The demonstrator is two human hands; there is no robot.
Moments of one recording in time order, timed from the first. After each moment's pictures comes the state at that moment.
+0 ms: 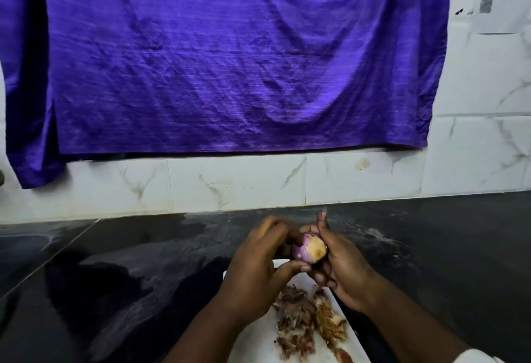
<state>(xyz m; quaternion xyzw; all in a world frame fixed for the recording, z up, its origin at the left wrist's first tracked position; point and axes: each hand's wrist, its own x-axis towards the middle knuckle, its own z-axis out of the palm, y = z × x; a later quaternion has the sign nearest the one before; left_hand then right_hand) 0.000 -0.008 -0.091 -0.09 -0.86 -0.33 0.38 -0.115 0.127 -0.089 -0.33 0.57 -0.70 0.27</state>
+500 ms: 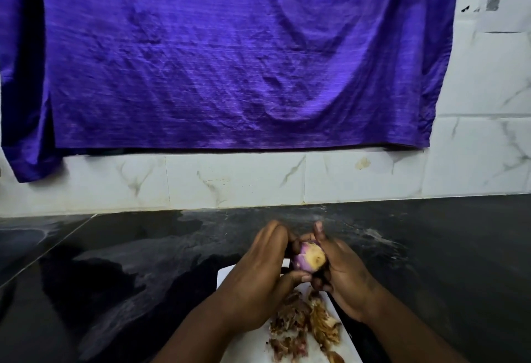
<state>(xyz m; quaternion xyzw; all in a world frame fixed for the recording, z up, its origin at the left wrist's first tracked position) 0.000 -0.005 -0.094 -0.09 -0.91 -0.24 0.31 -0.123 0.133 -0.102 -0.35 0.58 -0.69 0.24</state>
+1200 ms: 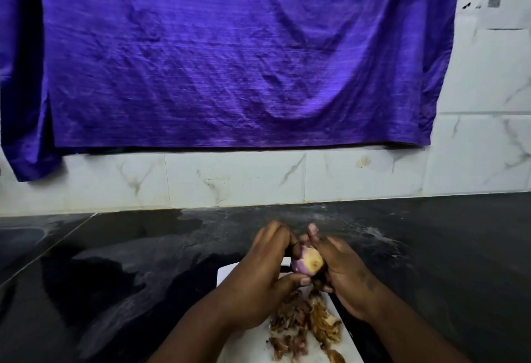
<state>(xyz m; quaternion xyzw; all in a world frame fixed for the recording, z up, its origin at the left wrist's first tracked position) 0.003 -0.003 -0.089 -0.09 -0.92 -0.28 0.25 -0.118 0.135 -0.099 -0.37 0.59 -0.68 0.23</state>
